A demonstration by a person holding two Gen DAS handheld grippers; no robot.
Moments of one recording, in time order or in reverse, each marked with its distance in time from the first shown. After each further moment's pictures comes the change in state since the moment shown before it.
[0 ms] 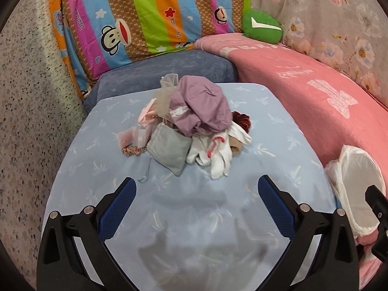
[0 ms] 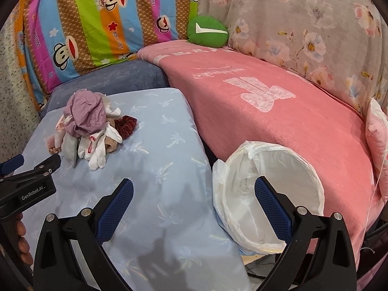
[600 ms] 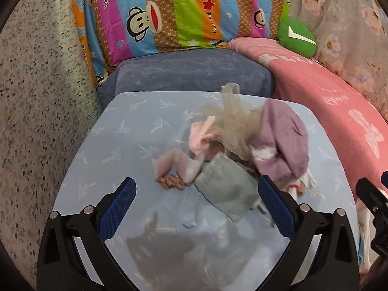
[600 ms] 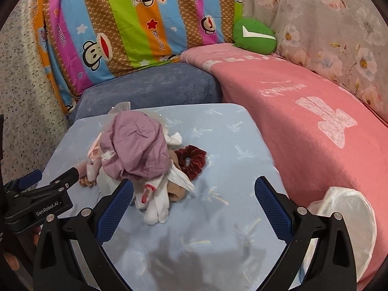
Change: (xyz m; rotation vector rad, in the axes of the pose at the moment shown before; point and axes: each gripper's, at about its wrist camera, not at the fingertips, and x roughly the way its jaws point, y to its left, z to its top) left arm 0.063 0.091 0.045 -0.134 0.023 0.046; right arm 0.082 0.126 0.079 -0.044 -0.005 0.223
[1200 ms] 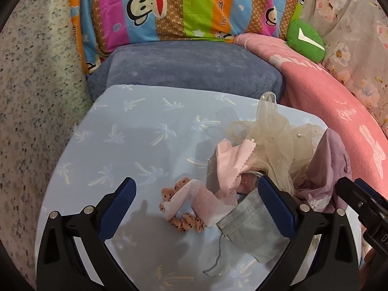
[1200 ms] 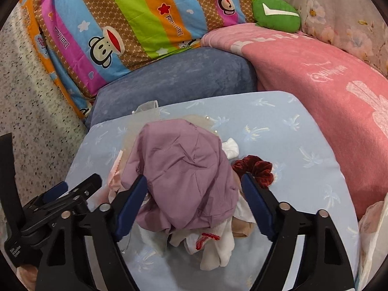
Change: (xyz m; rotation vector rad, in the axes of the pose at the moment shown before) left arm 0.066 0.034 0.026 -0.054 0.060 -0.091; right arm 0.088 0.053 0.027 0.072 0.109 0.133
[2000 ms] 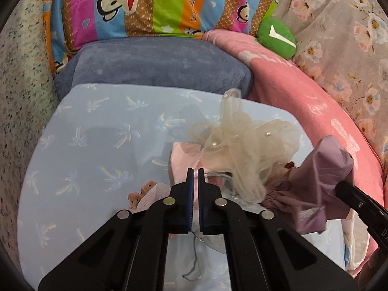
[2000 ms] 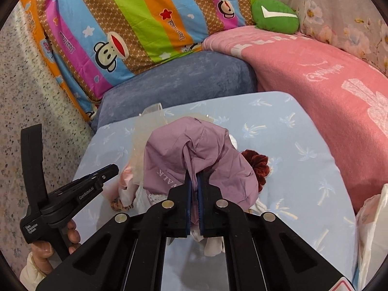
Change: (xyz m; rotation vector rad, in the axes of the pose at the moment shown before) left arm -0.010 -0.007 0.010 0.044 0.000 -0.194; right arm -0.050 -0.011 -0.010 0.029 -0.052 0.025
